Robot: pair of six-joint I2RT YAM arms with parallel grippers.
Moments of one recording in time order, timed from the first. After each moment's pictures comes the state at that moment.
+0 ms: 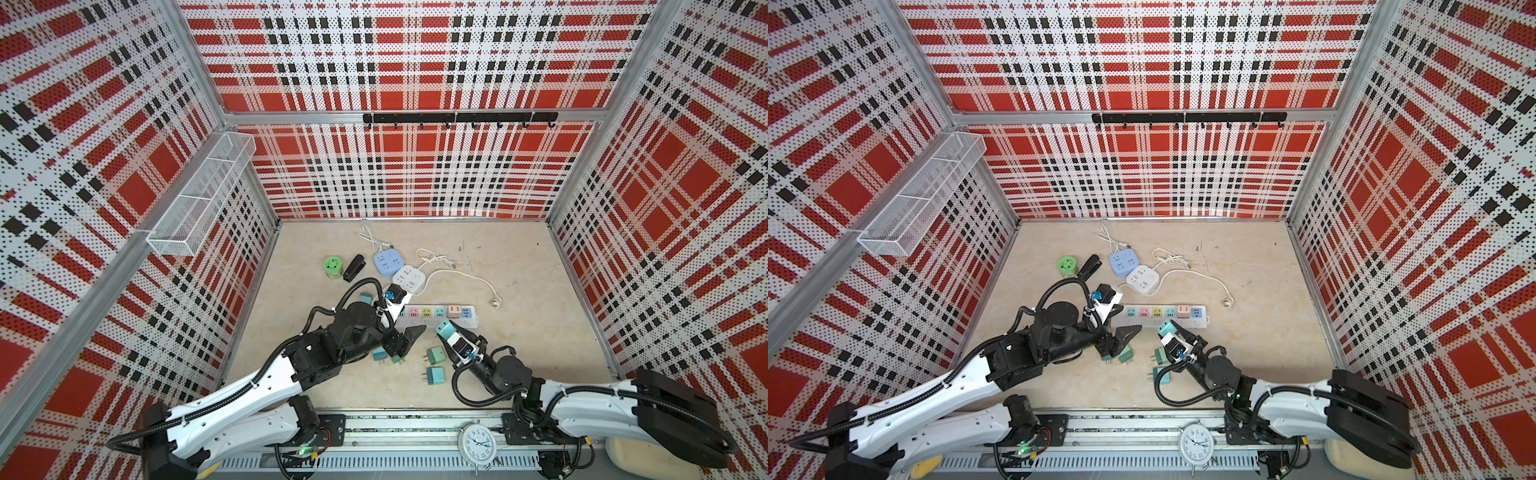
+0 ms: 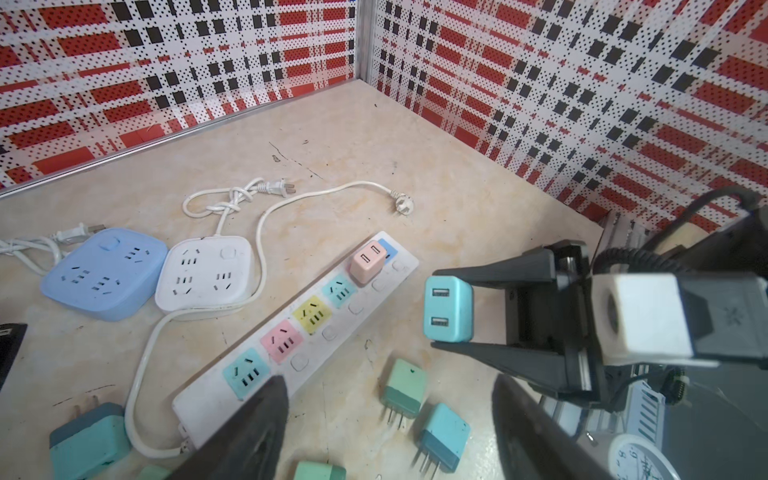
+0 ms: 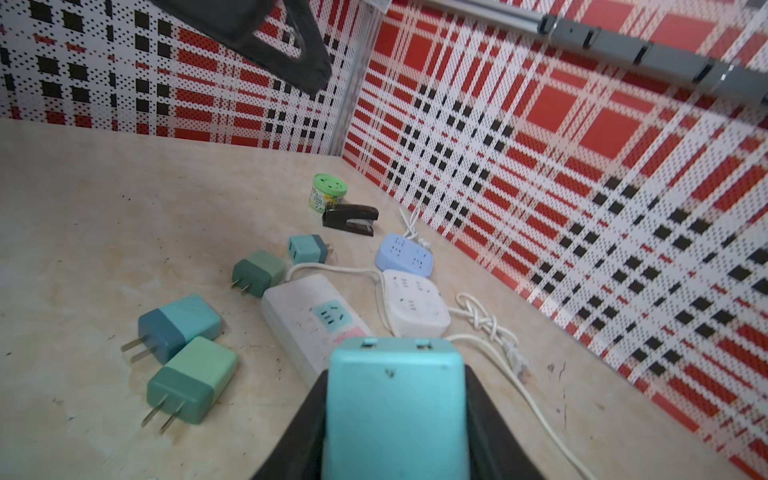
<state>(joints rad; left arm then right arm) -0.98 0.91 0.78 -0.27 -0.03 -0.17 1.13 1.11 0.08 1.05 0.40 -0.44</state>
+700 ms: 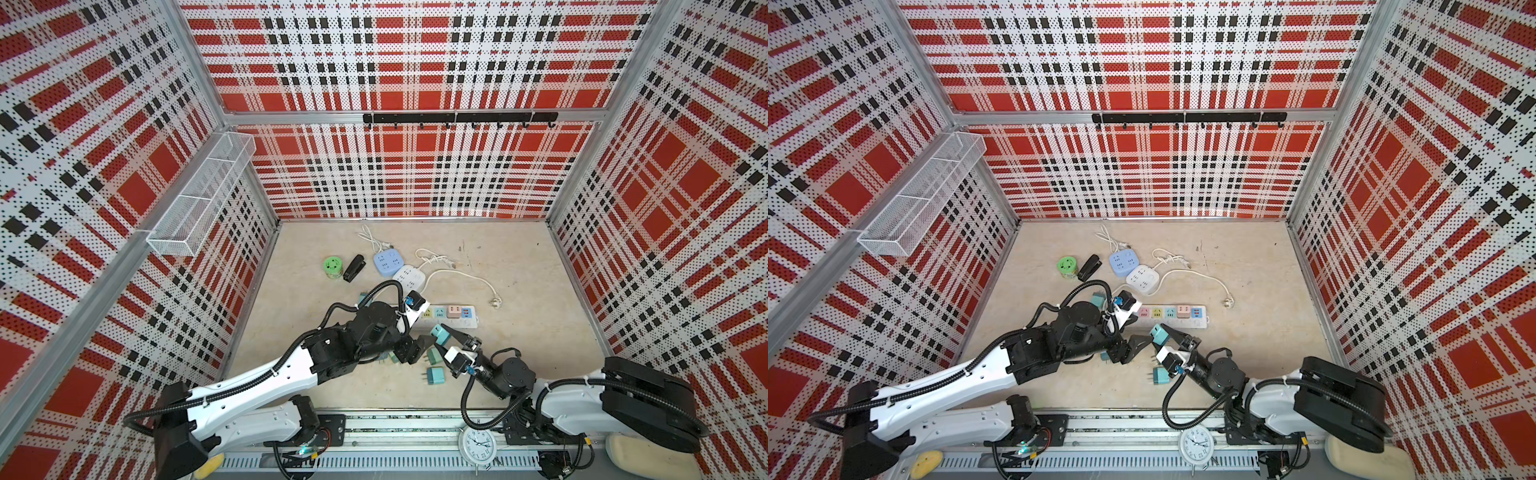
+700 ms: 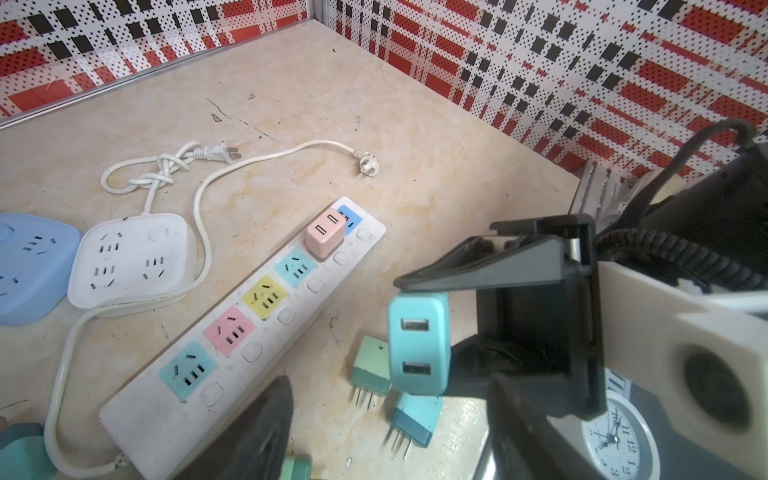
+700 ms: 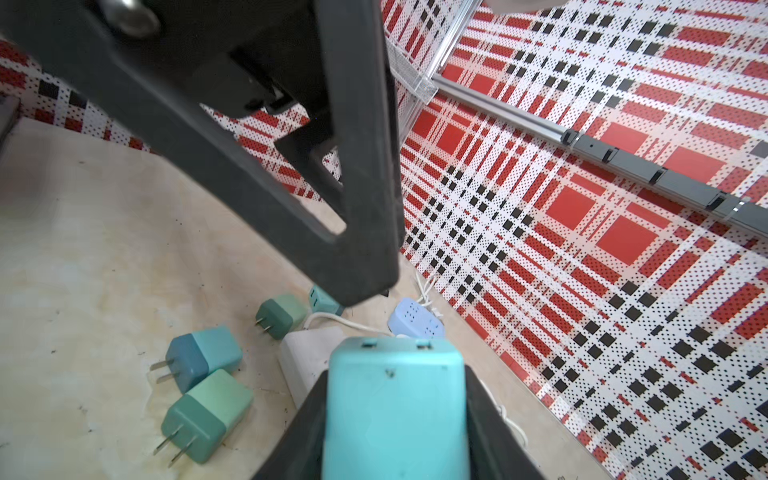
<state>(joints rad) -1.04 1.04 0.83 -0.29 0.04 -0.17 1.12 1.21 0.04 1.33 0.22 -0.58</state>
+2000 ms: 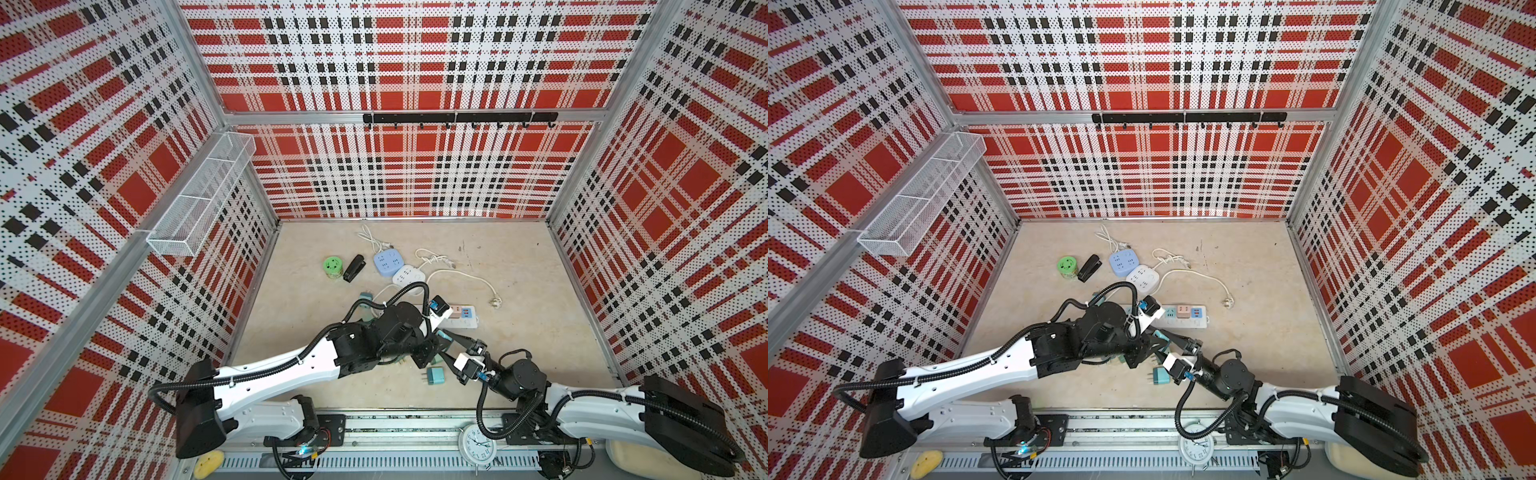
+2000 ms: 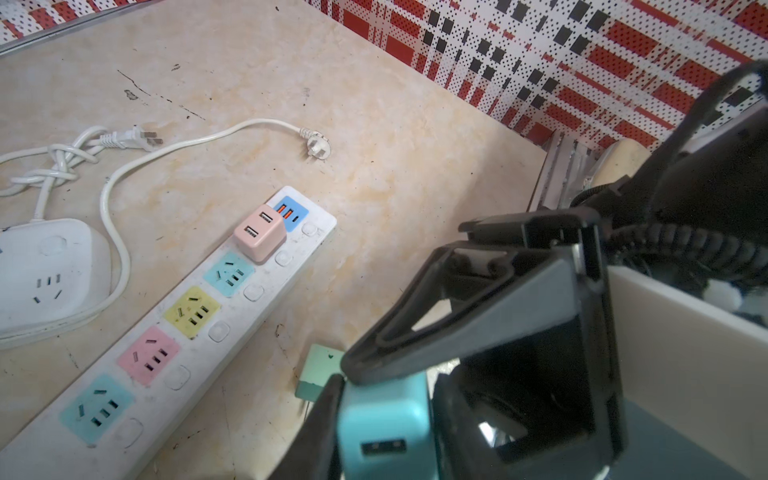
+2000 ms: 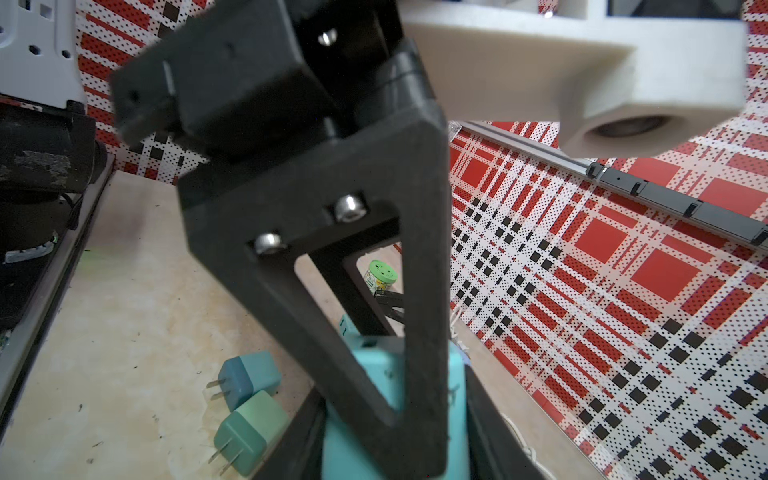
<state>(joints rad) -1.12 1.20 0.94 -0.32 0.07 -0.19 1.11 1.00 0.04 1.12 0.10 -0.54</state>
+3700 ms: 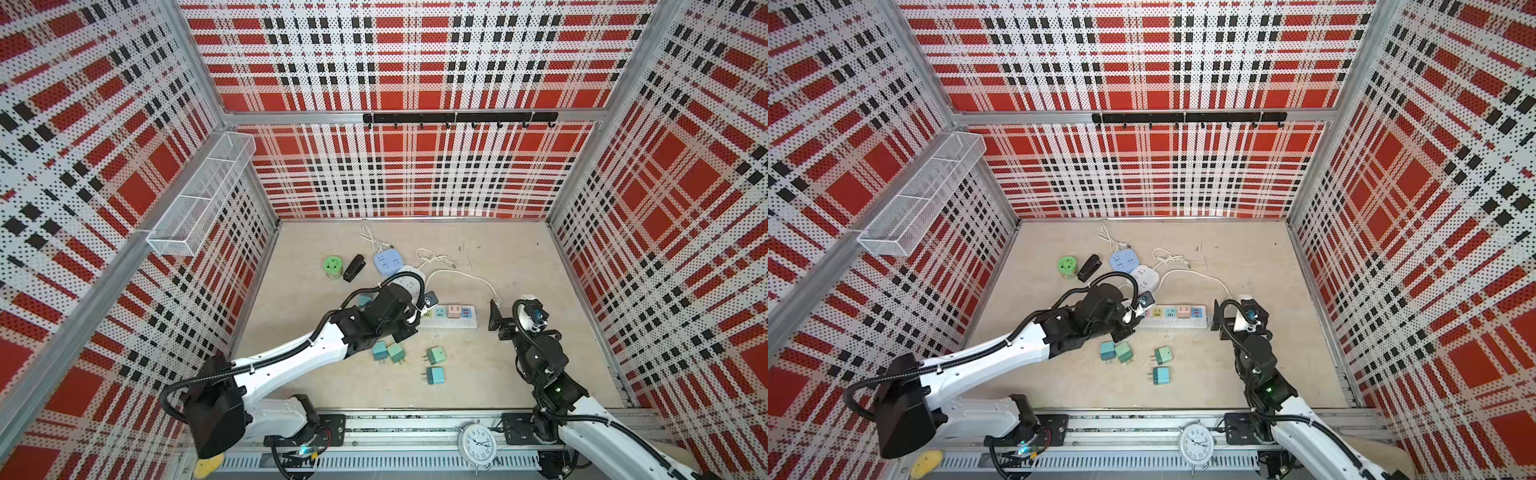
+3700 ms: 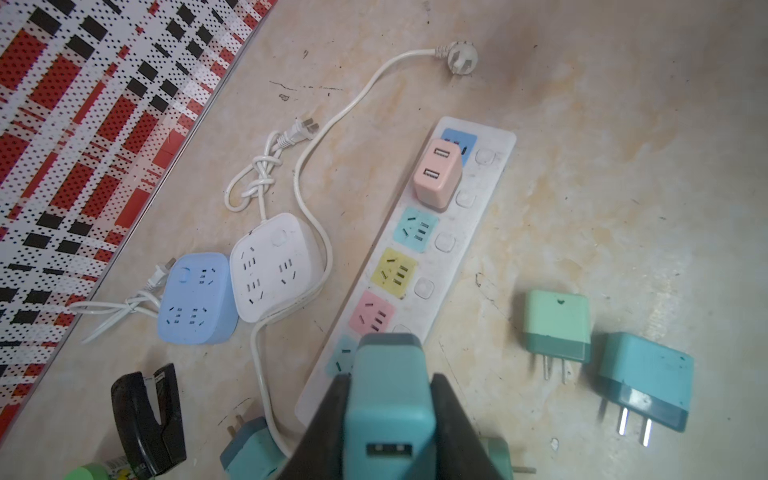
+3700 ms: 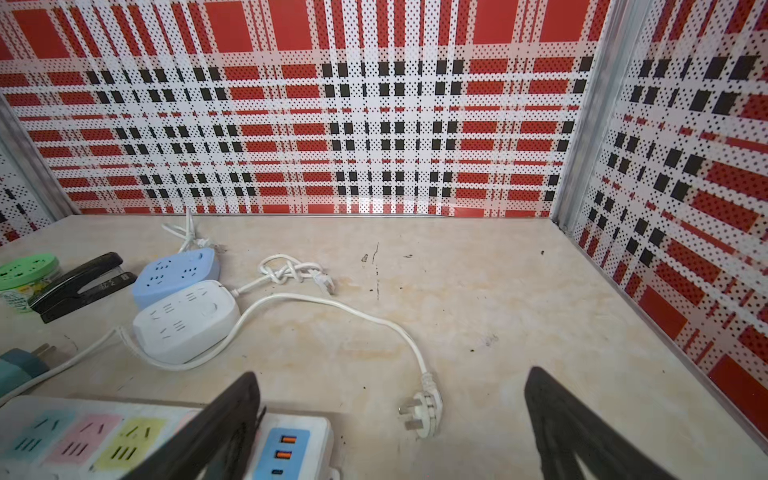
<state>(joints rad) -0.90 1.30 0.93 -0.36 -0.10 0.40 0.54 0.54 0.09 0.39 0.48 0.06</state>
